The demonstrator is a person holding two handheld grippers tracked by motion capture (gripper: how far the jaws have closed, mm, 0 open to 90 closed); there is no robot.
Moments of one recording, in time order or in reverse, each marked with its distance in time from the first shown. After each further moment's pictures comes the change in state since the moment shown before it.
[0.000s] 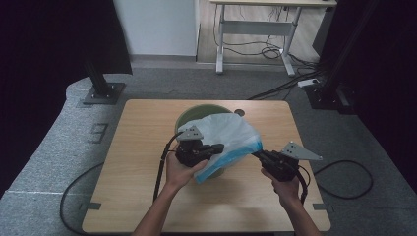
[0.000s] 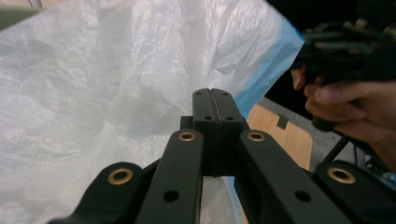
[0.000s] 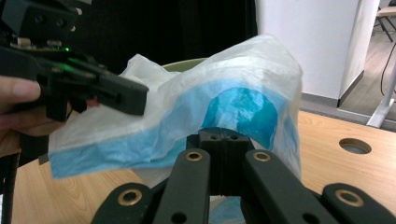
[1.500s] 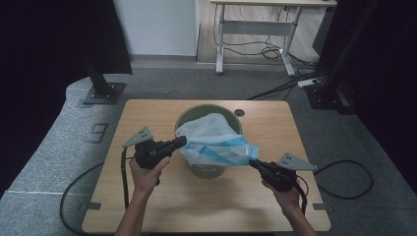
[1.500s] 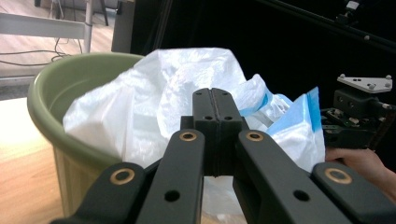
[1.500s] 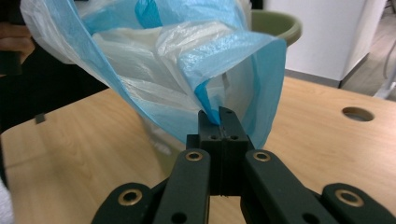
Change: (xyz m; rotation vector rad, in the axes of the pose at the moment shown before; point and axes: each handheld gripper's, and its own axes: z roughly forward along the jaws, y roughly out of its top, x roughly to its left) left arm 0.032 -0.039 -0.091 -0.246 0.085 -0.094; right arm 0.001 -0.035 -0.006 0.096 0.008 -0.040
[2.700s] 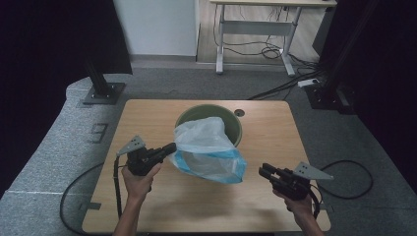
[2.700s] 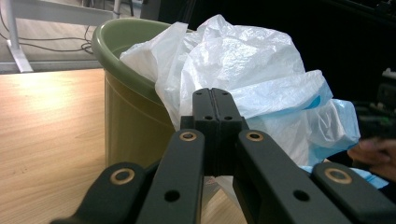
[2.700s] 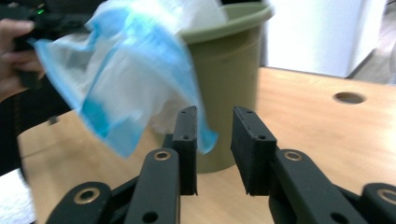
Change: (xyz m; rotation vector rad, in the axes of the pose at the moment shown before) left arm 0.018 -0.025 -0.014 0.026 0.100 -0.028; right arm -0.022 -0.024 -0.033 -0.043 0.020 0.059
